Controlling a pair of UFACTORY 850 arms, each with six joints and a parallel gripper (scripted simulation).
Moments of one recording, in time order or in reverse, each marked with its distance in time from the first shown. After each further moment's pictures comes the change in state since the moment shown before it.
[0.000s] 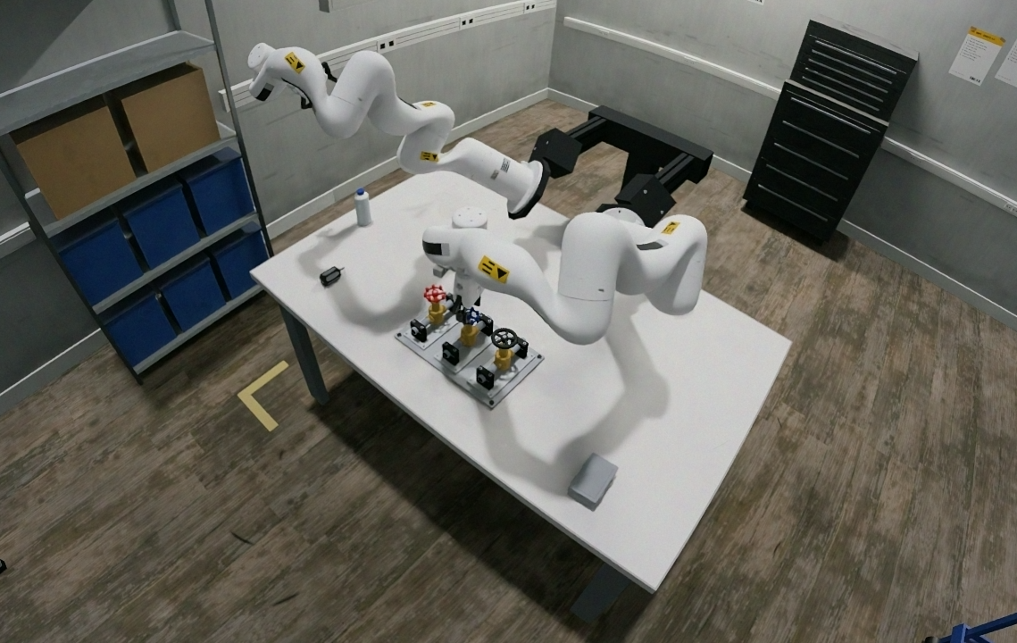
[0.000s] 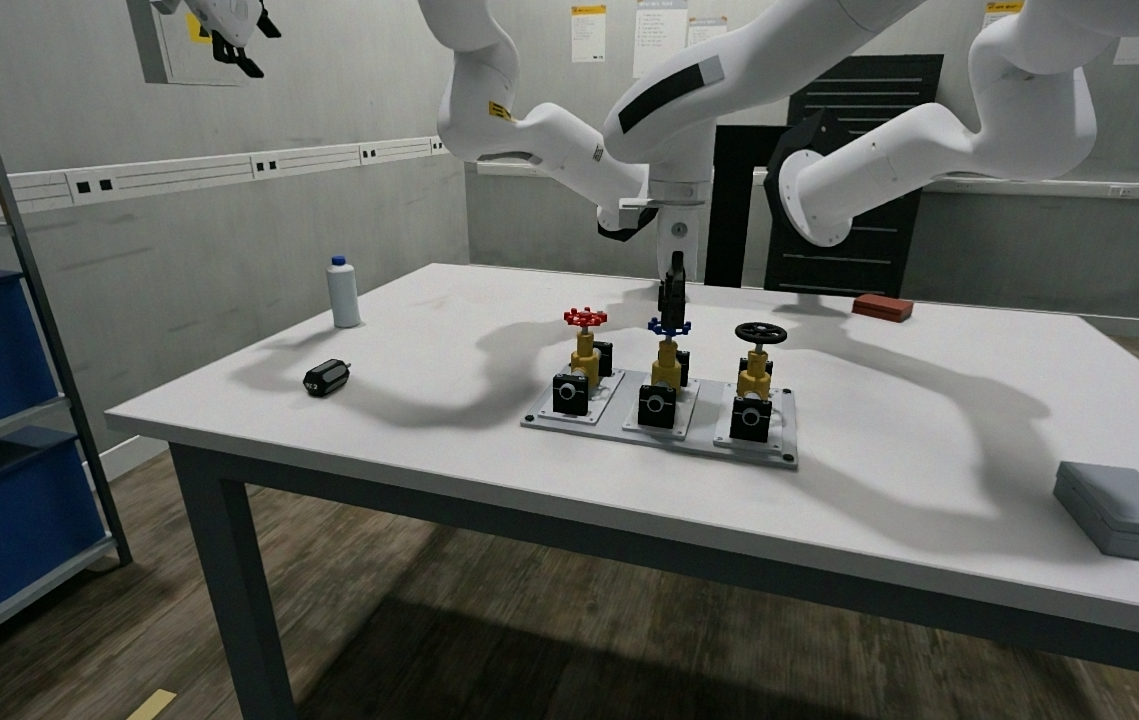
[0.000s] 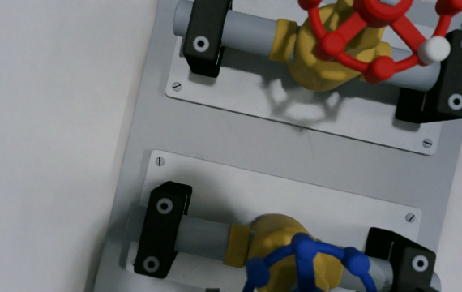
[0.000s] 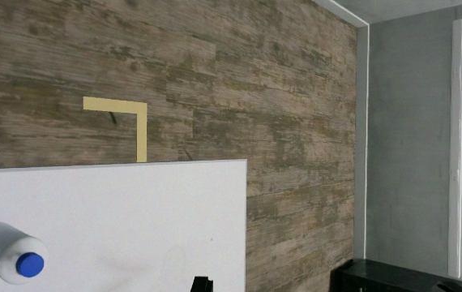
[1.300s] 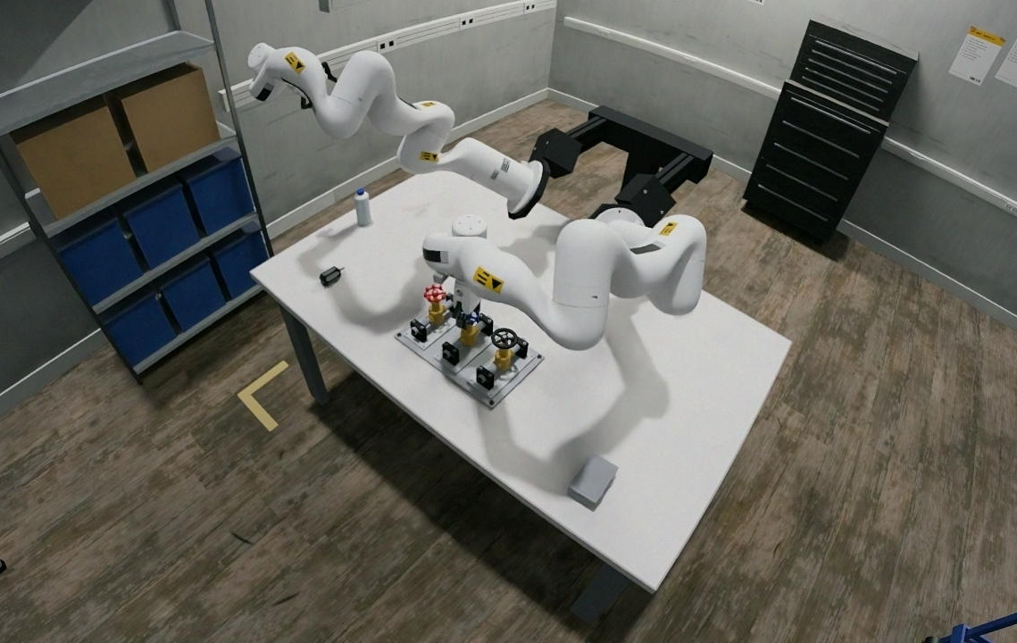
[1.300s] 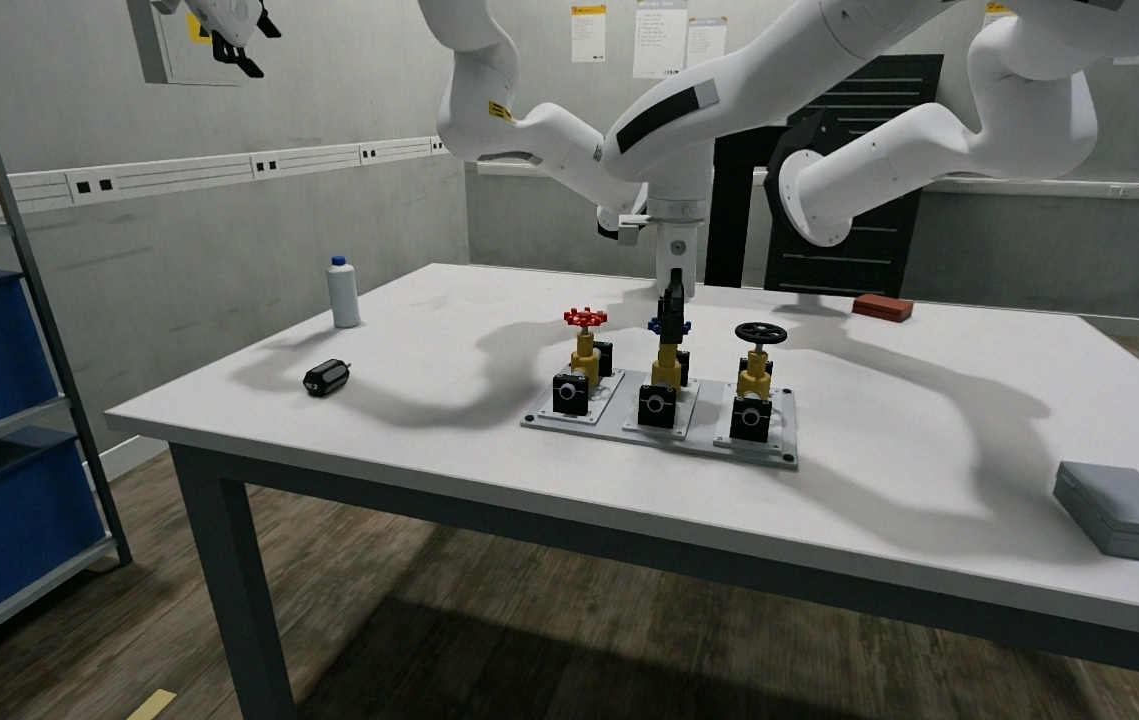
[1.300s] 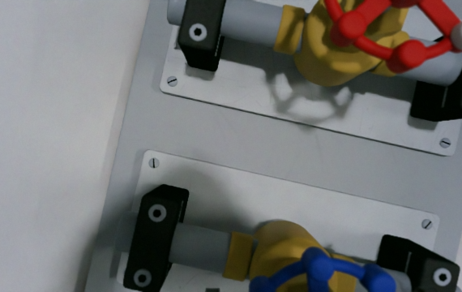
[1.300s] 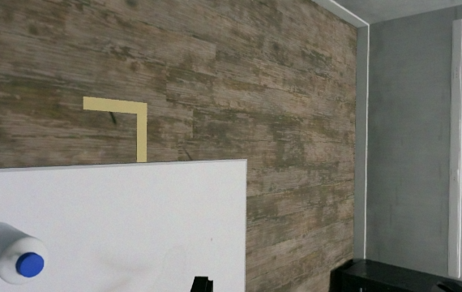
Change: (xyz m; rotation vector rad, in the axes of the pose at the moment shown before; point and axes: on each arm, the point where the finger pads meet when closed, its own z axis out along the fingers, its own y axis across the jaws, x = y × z) left arm 0.000 0.000 0.023 0.000 0.000 0.000; right arm 0.000 0.000 0.000 0.000 0.000 0.000
